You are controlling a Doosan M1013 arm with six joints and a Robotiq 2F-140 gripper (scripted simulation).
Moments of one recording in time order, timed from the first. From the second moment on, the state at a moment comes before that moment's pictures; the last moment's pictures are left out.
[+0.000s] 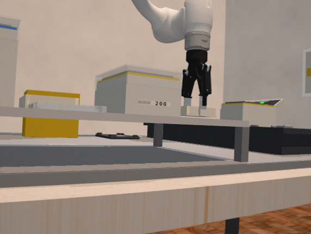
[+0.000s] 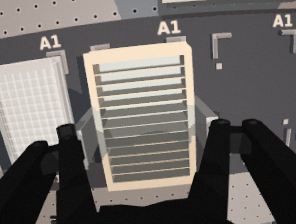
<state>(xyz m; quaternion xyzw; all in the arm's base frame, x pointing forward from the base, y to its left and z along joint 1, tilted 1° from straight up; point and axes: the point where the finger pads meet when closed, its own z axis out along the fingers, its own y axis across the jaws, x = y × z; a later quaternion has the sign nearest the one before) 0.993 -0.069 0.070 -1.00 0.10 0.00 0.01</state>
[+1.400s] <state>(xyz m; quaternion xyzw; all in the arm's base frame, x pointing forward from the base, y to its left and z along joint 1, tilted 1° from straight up) 0.994 -0.070 0.133 -1.00 0.10 0.00 0.01</state>
